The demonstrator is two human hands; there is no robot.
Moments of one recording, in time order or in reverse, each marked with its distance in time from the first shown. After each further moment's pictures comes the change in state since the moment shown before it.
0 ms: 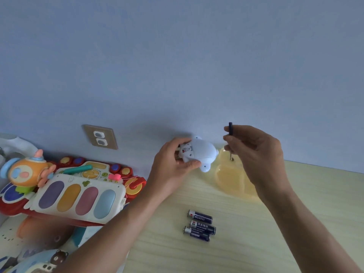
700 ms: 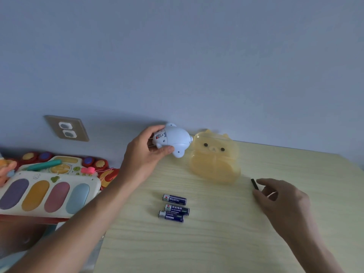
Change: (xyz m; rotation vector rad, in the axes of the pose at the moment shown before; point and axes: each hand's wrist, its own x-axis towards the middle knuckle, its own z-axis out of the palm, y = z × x) left_hand -0.001 -0.001 0.000 0.058 -0.003 0.017; right_hand -0.086 0.068 -0.106 -0.762 0.127 0.250
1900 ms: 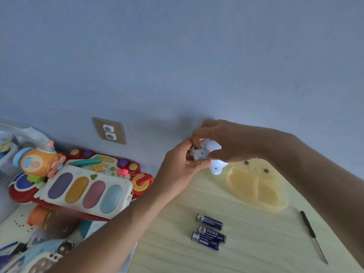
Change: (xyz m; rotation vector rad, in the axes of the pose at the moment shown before) left_hand 0.000 0.007 -0.001 -0.138 -0.083 -0.038; right_hand 0.110 -0.203 0.051 -0.407 -0.728 -1.037
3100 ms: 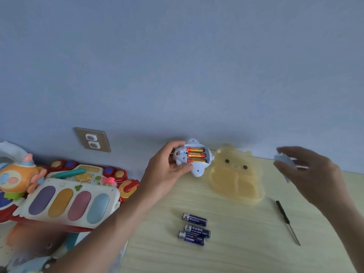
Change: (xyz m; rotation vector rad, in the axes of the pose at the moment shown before) left_hand -0.002 -0.007 -0.004 0.067 0.012 -0.009; right_hand -0.161 0.049 0.063 0.515 0.879 0.831
